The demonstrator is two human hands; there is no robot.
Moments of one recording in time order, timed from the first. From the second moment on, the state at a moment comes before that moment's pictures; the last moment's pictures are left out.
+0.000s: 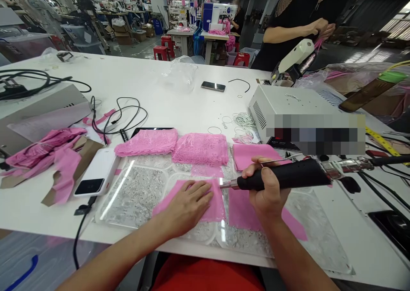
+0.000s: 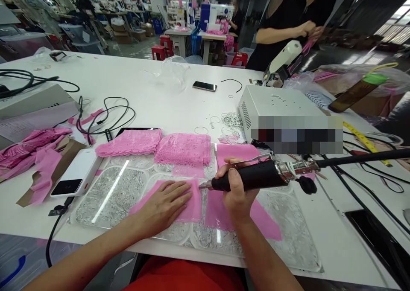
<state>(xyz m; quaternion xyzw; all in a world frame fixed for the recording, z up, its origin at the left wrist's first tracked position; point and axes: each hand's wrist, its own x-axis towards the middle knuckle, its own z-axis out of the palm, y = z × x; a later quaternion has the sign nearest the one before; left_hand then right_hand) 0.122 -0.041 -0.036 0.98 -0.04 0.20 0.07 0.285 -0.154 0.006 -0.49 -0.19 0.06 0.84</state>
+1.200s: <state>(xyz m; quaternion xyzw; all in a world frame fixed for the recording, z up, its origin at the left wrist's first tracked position) 0.137 -0.041 -0.044 0.98 -0.06 0.19 0.05 0.291 -0.147 0.001 -0.47 -0.24 0.02 0.85</state>
